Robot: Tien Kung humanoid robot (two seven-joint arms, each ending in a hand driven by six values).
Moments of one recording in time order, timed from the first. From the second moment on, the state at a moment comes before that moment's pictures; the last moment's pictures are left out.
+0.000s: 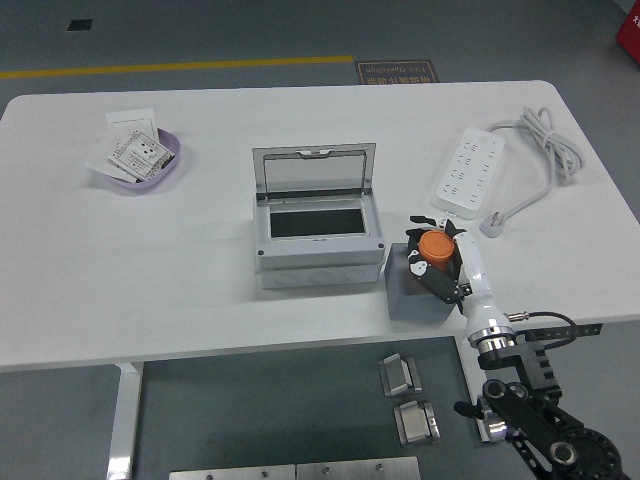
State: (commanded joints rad) left arm 0.09 0.04 -1.63 -0.18 1.43 0.03 0.38; right arm 0.06 -0.15 1.02 1.29 -1.29 -0.47 0.38
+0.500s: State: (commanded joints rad) left arm 0.09 0.04 -1.63 -0.18 1.44 0.03 0.38; right arm 0.09 -0.16 1.02 1.34 -1.43 -0.53 0.32
